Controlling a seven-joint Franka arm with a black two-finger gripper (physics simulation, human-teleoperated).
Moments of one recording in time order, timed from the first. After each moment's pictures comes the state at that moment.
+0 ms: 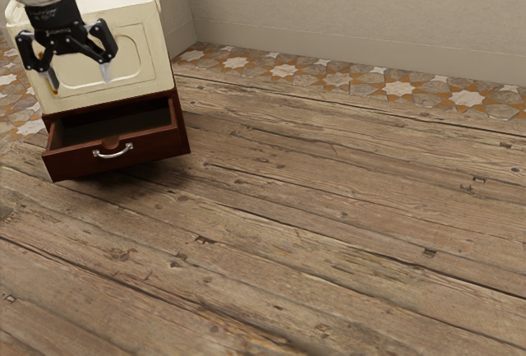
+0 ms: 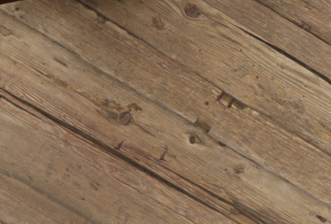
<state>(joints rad) -0.05 -0.21 0.18 -1.68 0.02 1.50 -0.42</state>
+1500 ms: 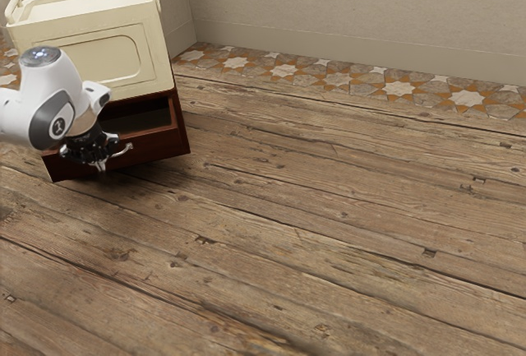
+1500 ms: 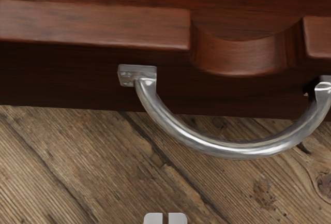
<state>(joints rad) 0.19 0.02 0.16 -2.21 0.18 2.53 -0.58</state>
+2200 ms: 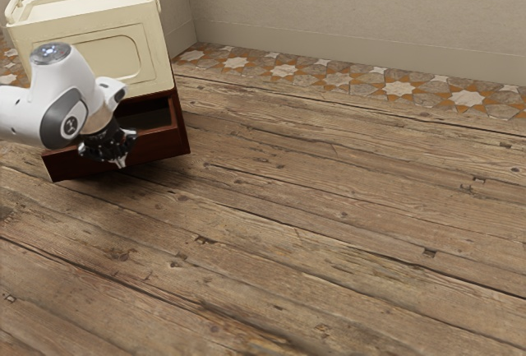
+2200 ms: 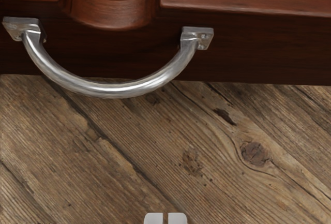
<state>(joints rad) 0.13 -0.03 0.14 -2.24 0.12 2.55 -0.59</state>
